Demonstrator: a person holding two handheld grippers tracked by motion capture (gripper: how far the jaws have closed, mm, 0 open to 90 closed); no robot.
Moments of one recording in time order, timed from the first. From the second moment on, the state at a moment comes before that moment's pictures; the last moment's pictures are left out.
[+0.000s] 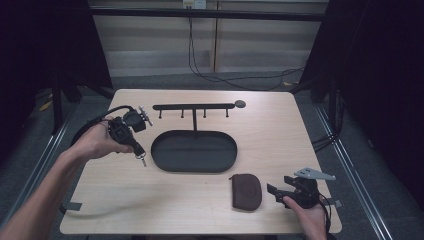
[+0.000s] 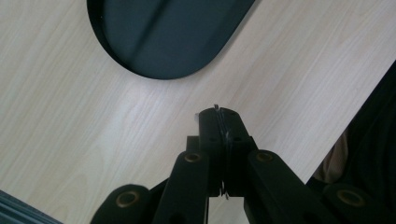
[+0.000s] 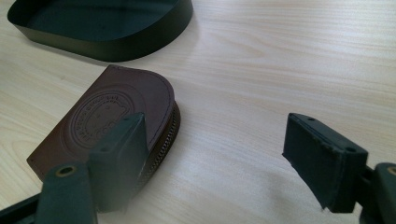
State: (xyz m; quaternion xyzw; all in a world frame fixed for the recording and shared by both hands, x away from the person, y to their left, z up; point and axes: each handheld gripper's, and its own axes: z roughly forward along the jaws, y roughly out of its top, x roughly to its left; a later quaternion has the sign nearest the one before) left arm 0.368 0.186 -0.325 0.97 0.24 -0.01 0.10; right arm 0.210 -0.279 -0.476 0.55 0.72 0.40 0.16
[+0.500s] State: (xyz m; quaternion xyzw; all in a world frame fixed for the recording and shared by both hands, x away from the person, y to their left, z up) left arm 0.382 0.170 -0.300 0.97 0.23 0.00 0.08; right arm 0.210 -0.280 -0.476 0.54 0.72 0.40 0.16
